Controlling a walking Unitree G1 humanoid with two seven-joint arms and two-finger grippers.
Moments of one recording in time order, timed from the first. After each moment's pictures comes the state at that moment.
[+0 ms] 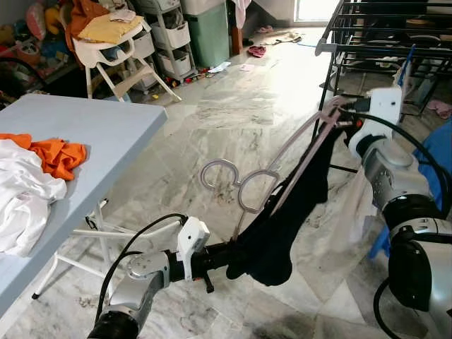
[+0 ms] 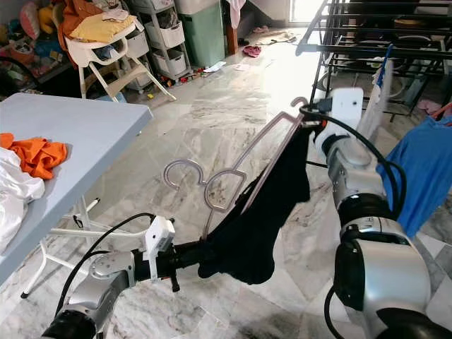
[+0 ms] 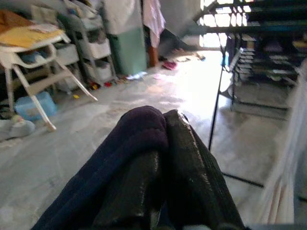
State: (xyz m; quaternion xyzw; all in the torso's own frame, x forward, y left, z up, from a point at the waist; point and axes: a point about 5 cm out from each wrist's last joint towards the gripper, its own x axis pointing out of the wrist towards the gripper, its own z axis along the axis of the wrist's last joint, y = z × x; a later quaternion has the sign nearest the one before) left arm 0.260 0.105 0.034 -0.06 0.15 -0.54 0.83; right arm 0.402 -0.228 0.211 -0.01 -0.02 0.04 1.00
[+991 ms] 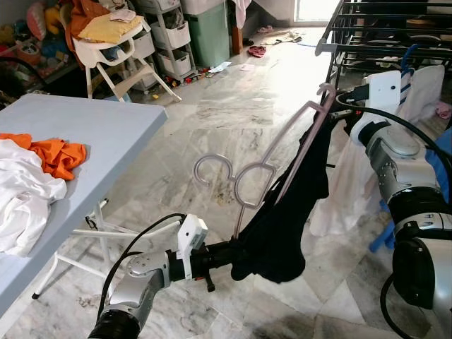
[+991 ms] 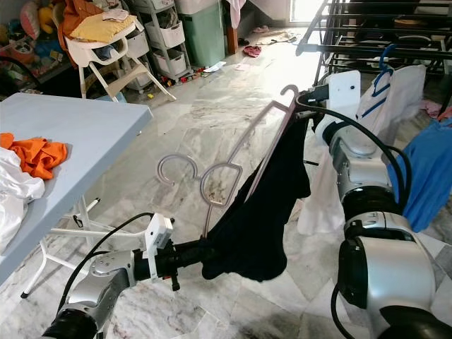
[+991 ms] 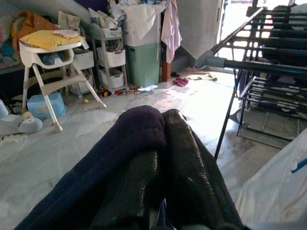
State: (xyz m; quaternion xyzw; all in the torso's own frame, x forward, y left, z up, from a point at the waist) left arm 0.255 0.102 0.038 -0.10 0.15 -0.57 0.80; right arm 0.402 -0.224 0.227 -0.06 -0.04 0.09 0.99
